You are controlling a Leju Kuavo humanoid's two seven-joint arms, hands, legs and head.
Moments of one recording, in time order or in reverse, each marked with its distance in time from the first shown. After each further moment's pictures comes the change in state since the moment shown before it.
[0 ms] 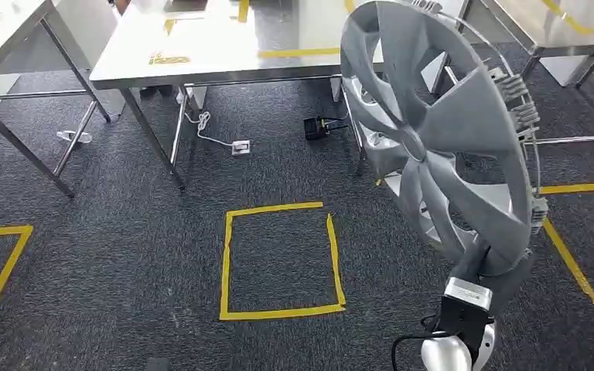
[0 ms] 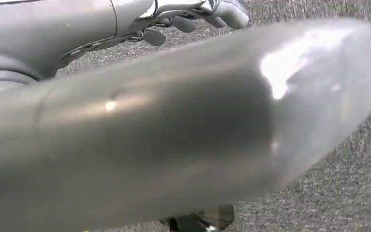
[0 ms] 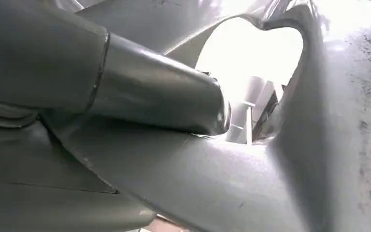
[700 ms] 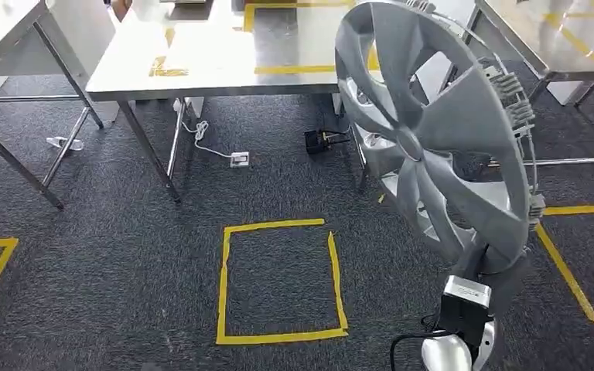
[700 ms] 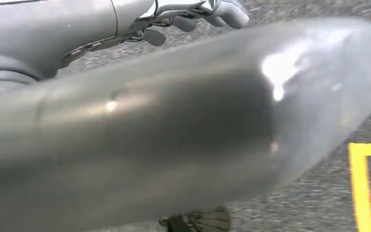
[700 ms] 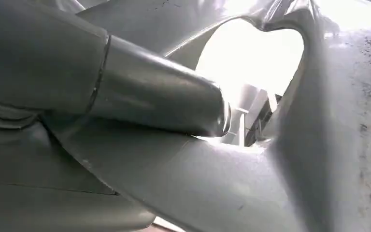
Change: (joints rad) left arm 0.010 -0.003 0.017 0.001 0.022 0.012 -0.001; right arm -0.014 -0.001 0.001 0.010 -0.001 0.018 0.008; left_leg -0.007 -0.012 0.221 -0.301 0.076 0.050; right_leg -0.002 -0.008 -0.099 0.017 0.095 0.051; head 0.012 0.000
